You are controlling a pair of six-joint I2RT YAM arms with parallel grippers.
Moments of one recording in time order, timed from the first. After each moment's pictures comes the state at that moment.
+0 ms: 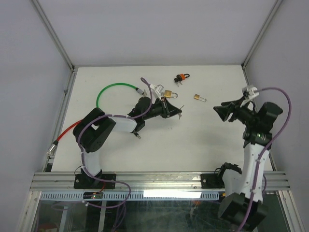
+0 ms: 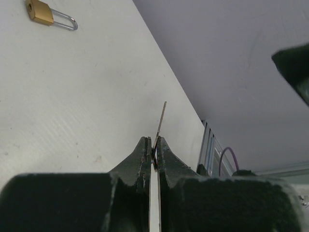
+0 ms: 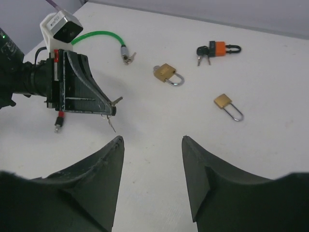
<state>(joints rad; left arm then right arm) -0.73 1.84 0.86 0.91 0.42 -0.88 -0.34 0.89 0.84 -0.31 -1.02 -0.07</state>
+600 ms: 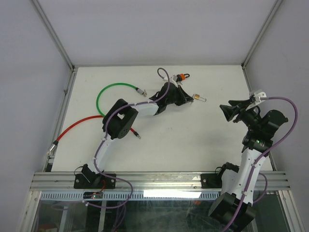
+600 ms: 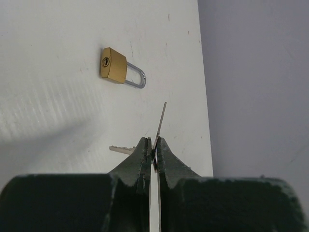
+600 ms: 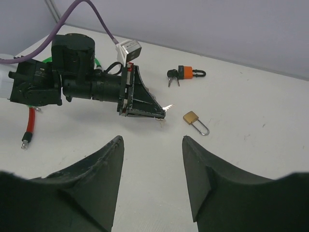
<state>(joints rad) -0.75 2.34 1.61 0.43 0.23 -1.08 -0.53 0.69 0.63 0.00 -1.08 0.02</state>
